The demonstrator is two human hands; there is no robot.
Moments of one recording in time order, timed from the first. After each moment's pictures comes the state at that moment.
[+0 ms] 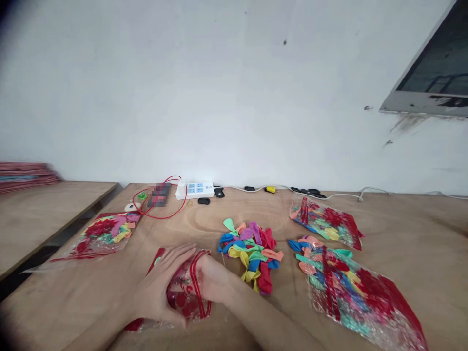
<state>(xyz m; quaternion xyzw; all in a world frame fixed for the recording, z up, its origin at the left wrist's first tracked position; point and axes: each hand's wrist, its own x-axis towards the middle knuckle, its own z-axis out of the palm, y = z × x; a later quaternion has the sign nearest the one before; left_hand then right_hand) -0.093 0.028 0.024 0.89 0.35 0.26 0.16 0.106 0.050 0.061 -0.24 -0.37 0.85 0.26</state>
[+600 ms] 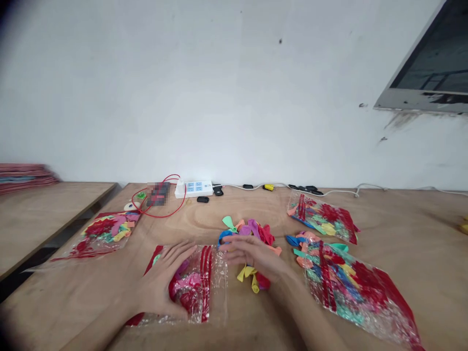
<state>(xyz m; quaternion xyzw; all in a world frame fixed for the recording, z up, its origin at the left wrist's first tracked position) -0.094 0.030 0.021 0.90 0.36 0.22 0.14 0.241 0.059 0.087 -0.39 -0.47 0.72 0.33</state>
